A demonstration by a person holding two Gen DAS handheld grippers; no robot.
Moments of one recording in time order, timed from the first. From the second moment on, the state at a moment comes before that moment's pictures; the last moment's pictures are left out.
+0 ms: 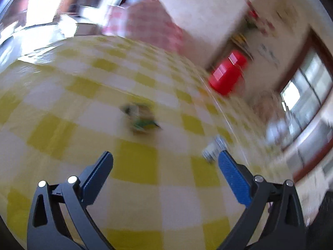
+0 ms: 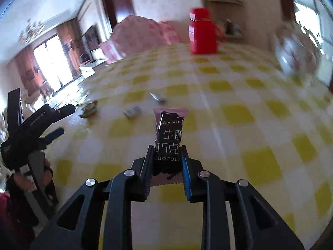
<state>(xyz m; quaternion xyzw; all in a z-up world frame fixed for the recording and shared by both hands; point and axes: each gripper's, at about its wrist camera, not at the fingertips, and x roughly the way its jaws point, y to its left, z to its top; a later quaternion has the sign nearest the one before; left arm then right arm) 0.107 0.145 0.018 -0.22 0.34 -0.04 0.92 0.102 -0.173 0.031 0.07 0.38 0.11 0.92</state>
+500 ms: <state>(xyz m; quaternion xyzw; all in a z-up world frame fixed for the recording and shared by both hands) 0.191 0.017 0.004 0.02 0.44 -0.10 0.89 0.102 -0.190 0.031 0.11 0.39 0.10 0.91</state>
